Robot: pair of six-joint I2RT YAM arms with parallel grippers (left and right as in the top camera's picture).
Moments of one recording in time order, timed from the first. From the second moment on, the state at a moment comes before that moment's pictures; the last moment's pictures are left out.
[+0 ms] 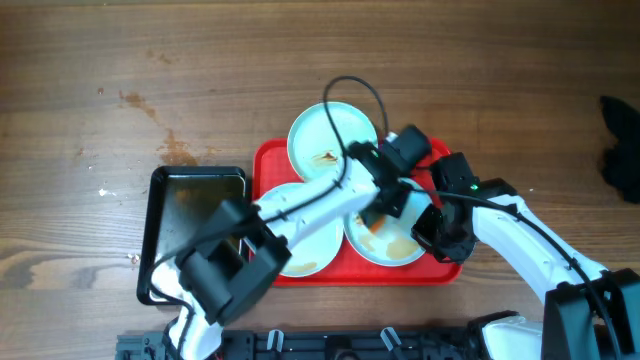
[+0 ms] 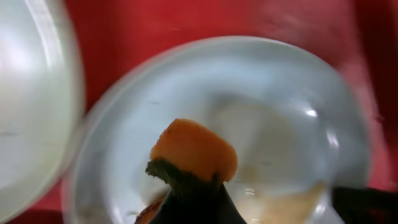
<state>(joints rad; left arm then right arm) -0.91 2.03 1.49 -0.77 0.06 -0.41 0.25 1.45 0.68 -0.84 -0.16 0.90</state>
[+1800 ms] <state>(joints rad) -0.76 2.16 1.68 -0.90 0.01 -0.50 0.24 1.45 0.68 -0.83 -0.15 0.90</state>
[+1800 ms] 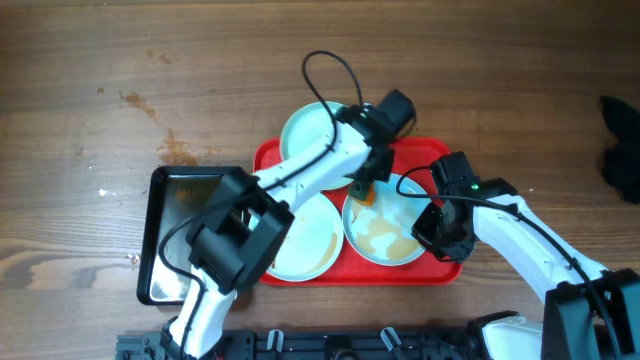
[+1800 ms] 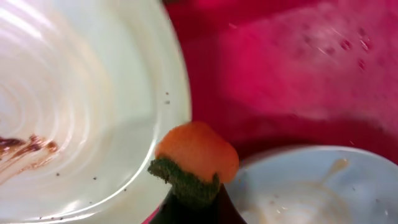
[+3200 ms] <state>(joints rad) -0.84 2.18 1.62 -1.04 -0.06 -0.48 0.24 1.45 0.68 -0.81 -0.16 0.90</state>
